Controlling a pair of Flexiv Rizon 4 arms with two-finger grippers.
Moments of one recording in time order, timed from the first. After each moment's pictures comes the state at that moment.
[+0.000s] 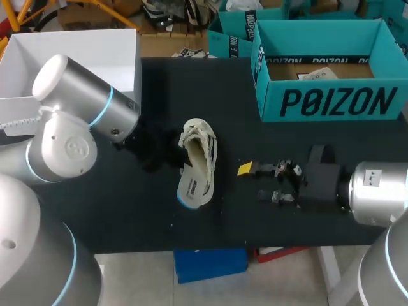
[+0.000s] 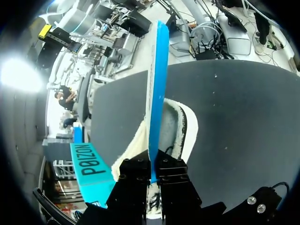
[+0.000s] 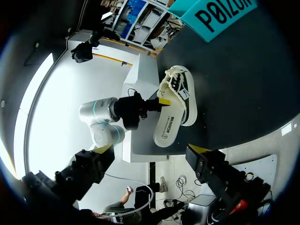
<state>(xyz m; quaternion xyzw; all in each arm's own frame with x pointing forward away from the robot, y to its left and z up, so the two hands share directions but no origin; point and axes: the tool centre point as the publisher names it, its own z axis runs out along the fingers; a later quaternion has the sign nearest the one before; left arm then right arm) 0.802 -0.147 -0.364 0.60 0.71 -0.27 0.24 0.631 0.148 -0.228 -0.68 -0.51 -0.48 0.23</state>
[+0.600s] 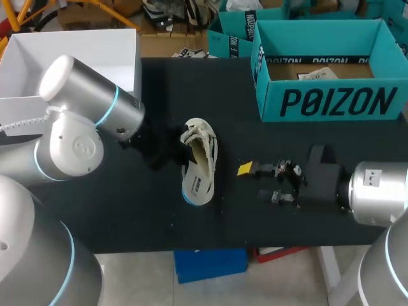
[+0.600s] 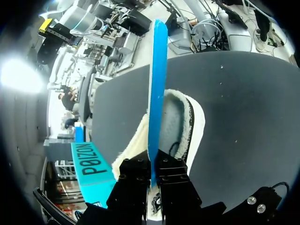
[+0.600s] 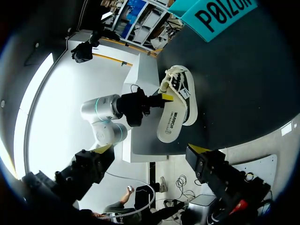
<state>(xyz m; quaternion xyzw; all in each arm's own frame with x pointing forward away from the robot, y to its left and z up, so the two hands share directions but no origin) 0.814 -0.158 -0.369 0.60 0.71 -0.27 0.25 0.631 0.148 -0.228 -0.68 -0.52 -0.48 0.23</state>
